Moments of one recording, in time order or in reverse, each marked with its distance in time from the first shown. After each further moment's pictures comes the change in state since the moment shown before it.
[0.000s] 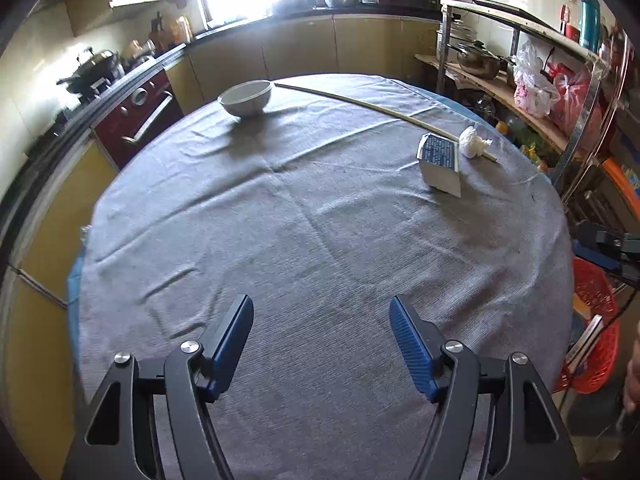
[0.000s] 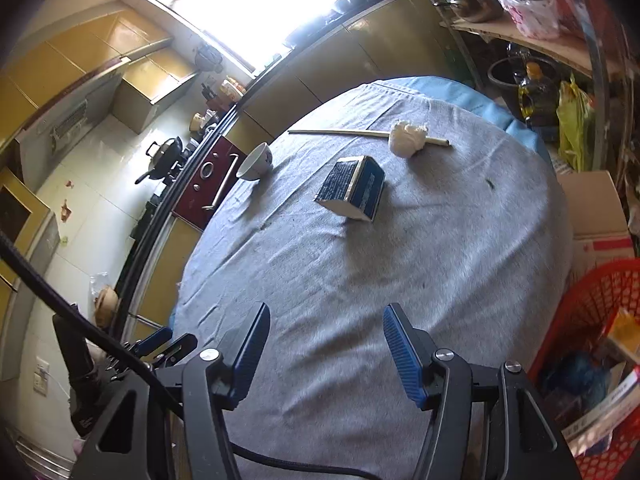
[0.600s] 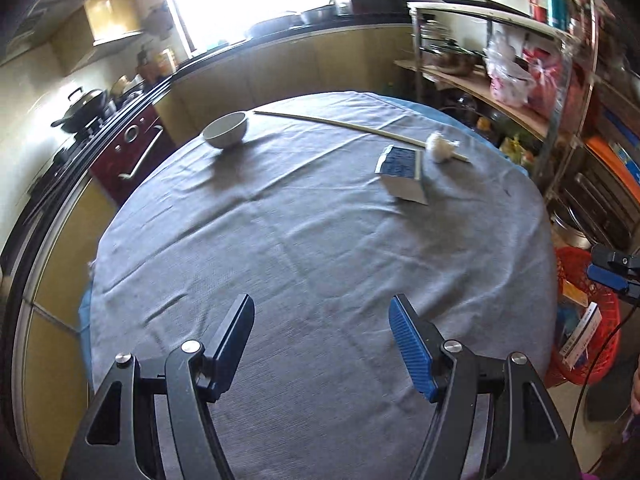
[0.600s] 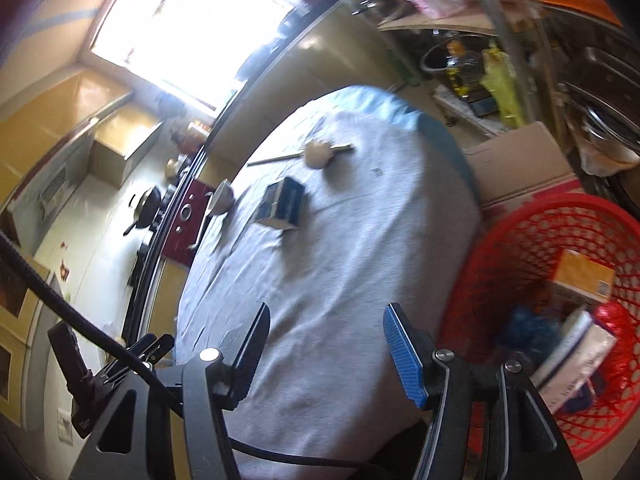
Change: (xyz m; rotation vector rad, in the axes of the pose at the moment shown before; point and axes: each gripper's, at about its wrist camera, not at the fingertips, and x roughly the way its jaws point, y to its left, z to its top) left arm -0.024 -0.043 0.000 0.095 -0.065 0.054; right arm -0.058 -0.068 -0.034 0.181 -0.053 0.012
